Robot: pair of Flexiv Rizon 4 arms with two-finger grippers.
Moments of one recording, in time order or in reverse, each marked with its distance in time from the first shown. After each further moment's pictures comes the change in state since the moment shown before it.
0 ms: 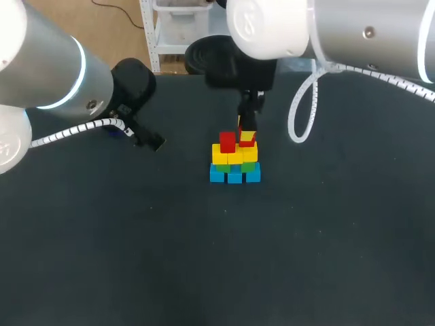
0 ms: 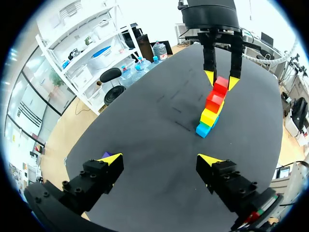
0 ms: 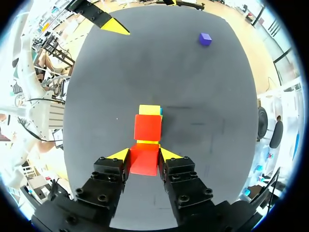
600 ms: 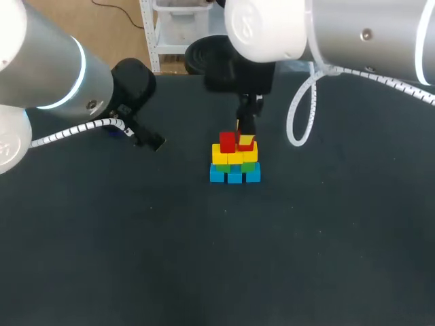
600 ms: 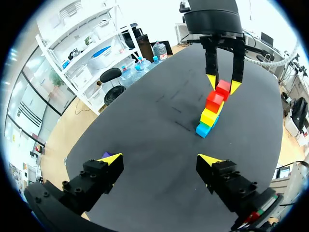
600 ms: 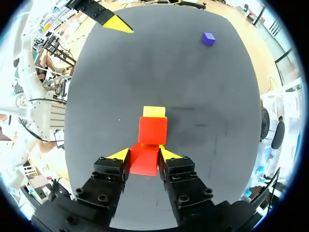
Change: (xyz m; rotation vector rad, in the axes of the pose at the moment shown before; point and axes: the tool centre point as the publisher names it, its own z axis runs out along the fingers) left arm 0.000 0.000 0.000 0.000 0.000 0.000; right arm -0.003 0.005 0.006 -0.015 0.000 -0.004
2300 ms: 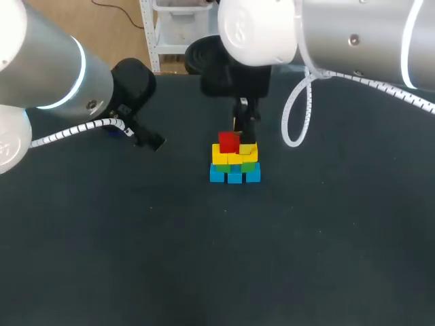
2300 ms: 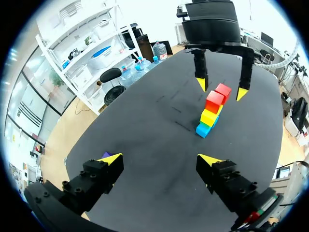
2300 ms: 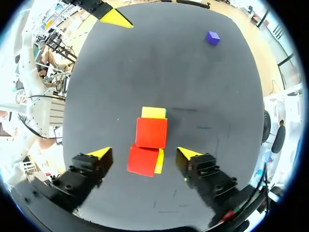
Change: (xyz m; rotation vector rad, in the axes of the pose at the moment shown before) left arm 0.000 0.000 0.000 0.000 0.000 0.000; right arm -0.001 -0.004 0.008 -0.009 0.019 -0.028
